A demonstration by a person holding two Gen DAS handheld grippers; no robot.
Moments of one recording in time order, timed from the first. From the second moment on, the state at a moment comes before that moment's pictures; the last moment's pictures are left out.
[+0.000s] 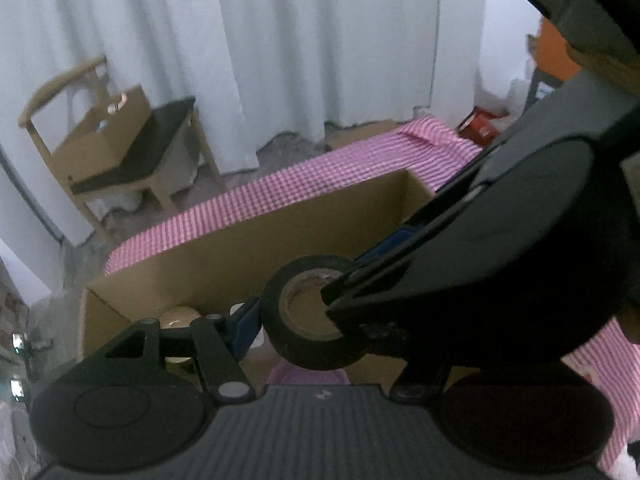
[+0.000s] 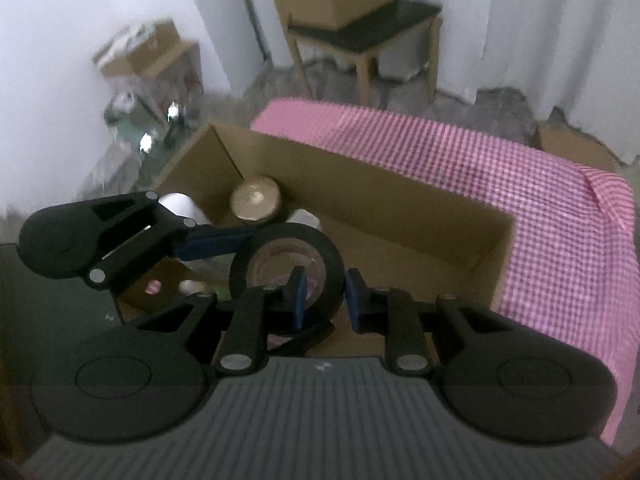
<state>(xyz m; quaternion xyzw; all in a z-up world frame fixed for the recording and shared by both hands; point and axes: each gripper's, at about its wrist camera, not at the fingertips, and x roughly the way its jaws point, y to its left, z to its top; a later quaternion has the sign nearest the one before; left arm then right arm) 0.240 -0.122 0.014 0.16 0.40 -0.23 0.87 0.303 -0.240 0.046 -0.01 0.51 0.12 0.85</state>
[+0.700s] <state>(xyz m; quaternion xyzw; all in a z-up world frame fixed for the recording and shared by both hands) 0.326 -0.123 -0.038 0.06 0.49 -0.20 0.84 0.403 -0.246 -0.024 -0.07 0.60 0.14 0.79</state>
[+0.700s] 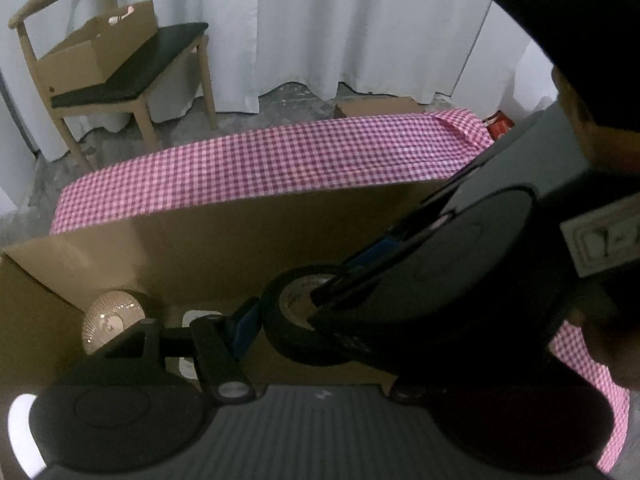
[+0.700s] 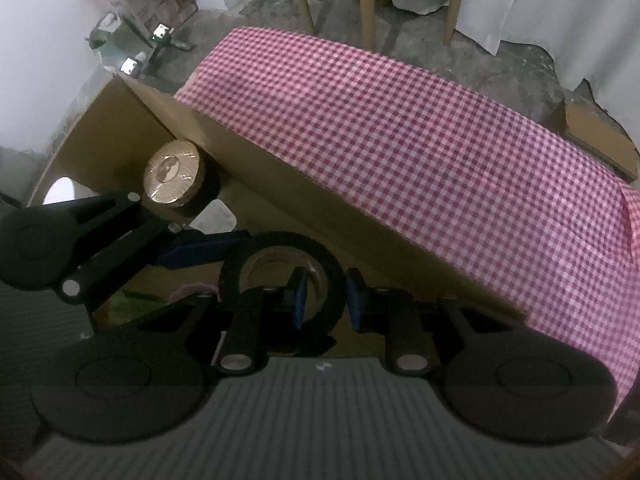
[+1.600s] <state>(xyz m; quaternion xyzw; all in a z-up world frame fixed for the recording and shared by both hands) 0.342 -0.118 -0.071 0.02 0.55 -0.18 0.82 0.410 -0.253 -0.072 -0.03 0.61 0.12 0.78</state>
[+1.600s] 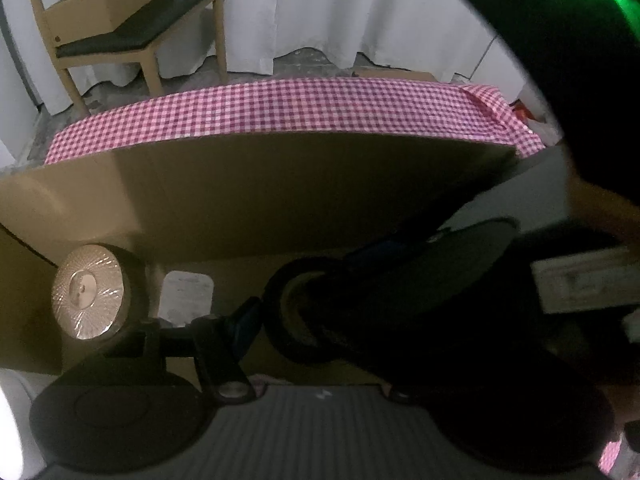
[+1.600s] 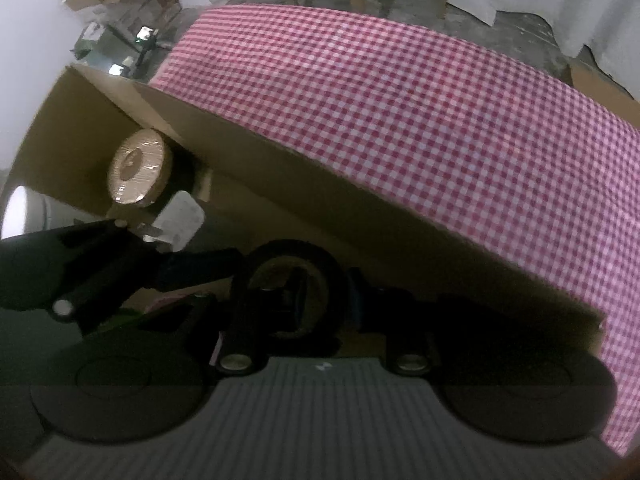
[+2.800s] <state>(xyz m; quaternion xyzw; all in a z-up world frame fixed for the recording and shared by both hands) 0.107 -0.023 0.031 0.01 0.46 -0.22 0.86 0.103 -0.268 0.072 0.15 0.38 0.11 0.90</state>
